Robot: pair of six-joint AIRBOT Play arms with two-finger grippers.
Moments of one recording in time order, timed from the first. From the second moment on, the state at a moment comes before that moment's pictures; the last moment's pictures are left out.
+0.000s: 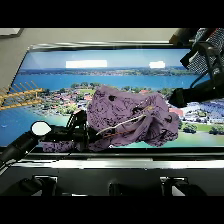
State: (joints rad) left arm -0.46 -1.02 0.66 0.47 -0.91 -0.18; right arm -0.01 -1.10 1.58 -1.31 1.67 1.28
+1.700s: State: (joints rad) left arm -0.46 -1.02 0.66 0.47 -0.92 -0.18; right arm -0.05 -1.34 1.38 -0.93 1.73 0.16
